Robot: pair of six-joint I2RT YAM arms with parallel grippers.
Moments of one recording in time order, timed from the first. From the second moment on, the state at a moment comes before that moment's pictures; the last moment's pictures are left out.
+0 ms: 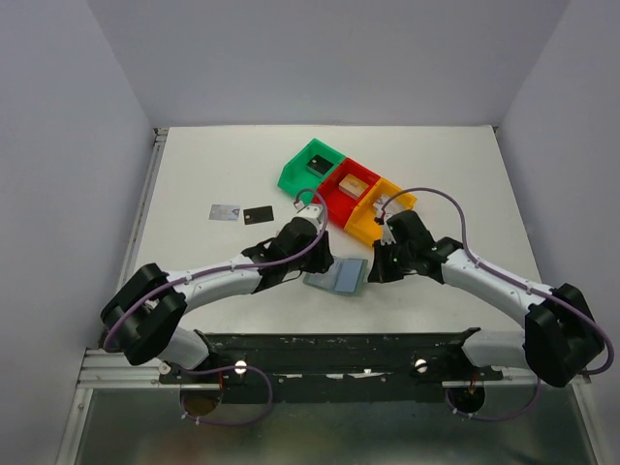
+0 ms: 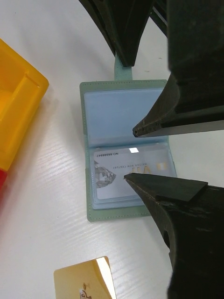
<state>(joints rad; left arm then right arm) -0.85 1.41 0.74 0.04 -0.06 -0.57 0.58 1.27 0.72 -0.42 -0.22 0.36</state>
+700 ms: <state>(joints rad) -0.84 1.52 0.73 0.01 -0.10 -0.58 0.58 1.21 0.79 -0.54 -0.14 0.41</state>
